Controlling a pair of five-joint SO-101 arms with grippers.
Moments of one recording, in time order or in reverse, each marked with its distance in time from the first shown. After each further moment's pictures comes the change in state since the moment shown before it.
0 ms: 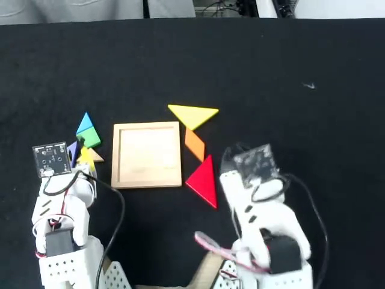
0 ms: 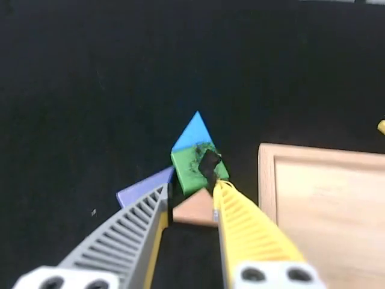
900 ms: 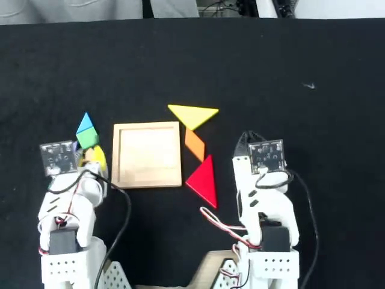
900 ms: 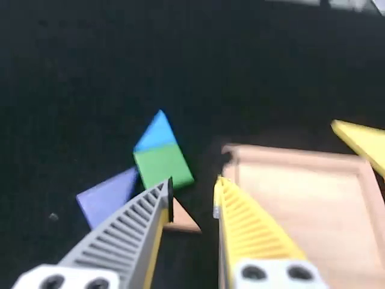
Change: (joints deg) left arm 4.9 -0.1 -0.3 -3.3 5.7; right arm 15.1 -0.3 22.0 -30.9 -0.1
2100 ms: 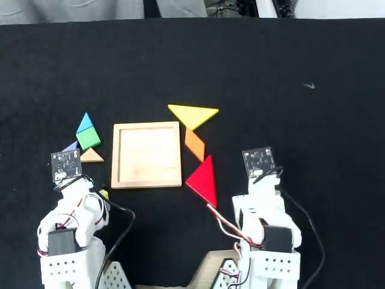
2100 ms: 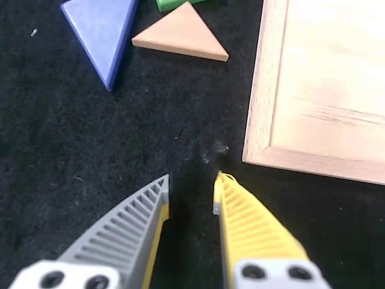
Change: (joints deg) left arm -1.0 0.0 0.4 30.8 0.3; right arm 3.8 0.0 0.0 41.9 0.1
